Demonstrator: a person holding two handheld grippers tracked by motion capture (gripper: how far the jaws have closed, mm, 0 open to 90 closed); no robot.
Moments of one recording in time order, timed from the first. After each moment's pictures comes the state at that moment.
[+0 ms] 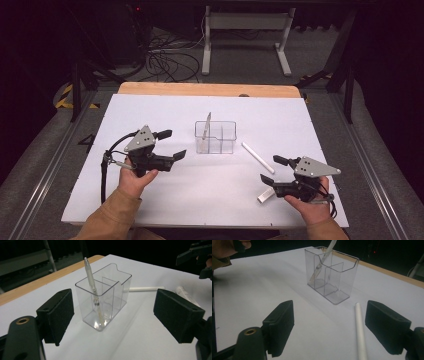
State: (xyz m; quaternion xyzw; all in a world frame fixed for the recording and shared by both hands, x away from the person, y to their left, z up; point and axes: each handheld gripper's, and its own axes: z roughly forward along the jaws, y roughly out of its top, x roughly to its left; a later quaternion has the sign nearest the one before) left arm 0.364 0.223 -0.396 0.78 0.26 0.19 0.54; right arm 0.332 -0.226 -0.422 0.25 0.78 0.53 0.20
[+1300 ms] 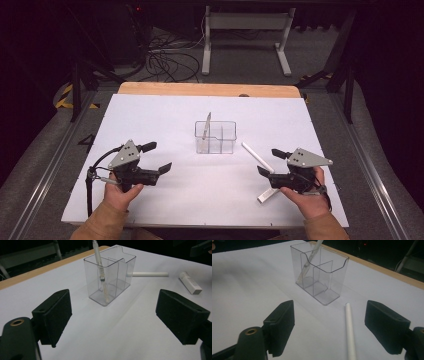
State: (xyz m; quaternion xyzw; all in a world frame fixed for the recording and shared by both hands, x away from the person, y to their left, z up) left arm 0.336 0.252 -0.415 0.78 0.28 0.20 0.53; right arm 0.347 -0.212 -0.410 0.28 0.79 0.49 0.22
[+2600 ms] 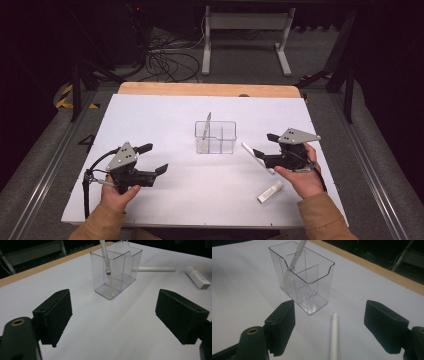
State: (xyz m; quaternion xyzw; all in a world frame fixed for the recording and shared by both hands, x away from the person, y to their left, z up) left arm 0.334 0.260 -0.420 0.78 0.29 0.22 0.52; right arm 0.395 -0.200 -0.397 0.29 0.81 0.46 0.22
